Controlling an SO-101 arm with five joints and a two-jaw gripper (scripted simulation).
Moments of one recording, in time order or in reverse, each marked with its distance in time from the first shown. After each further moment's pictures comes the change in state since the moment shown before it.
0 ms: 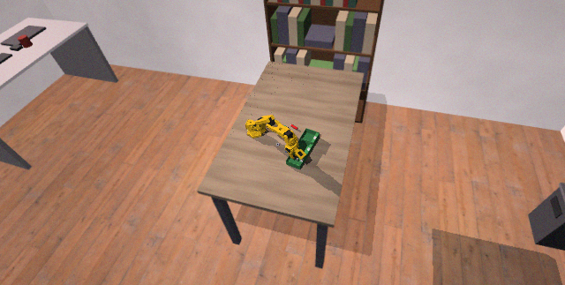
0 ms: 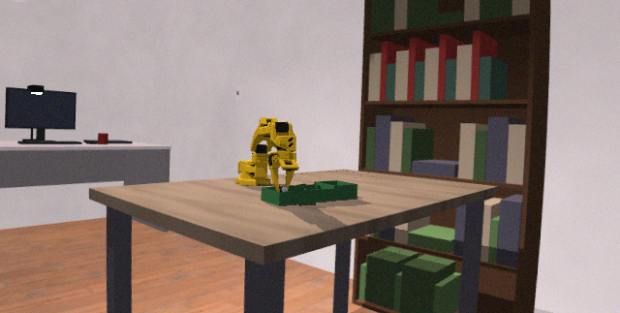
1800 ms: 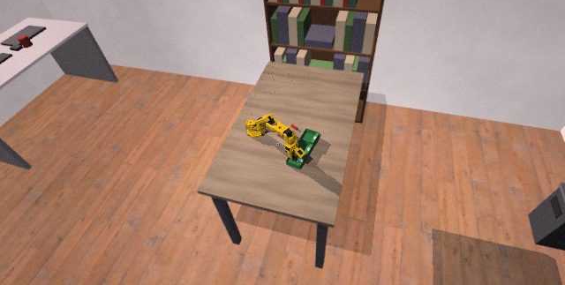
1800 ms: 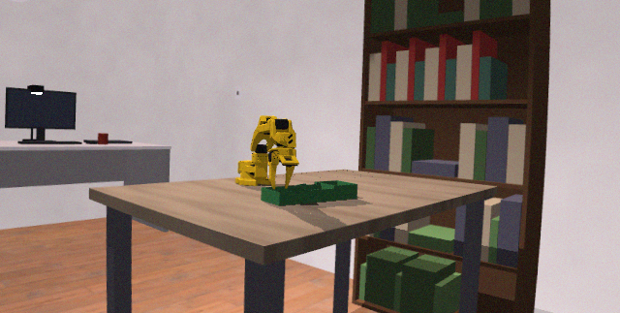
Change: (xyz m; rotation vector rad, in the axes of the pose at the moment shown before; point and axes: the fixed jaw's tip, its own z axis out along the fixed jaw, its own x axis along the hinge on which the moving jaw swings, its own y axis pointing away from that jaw) arm -0.002 0.000 -0.009 0.000 -0.024 0.000
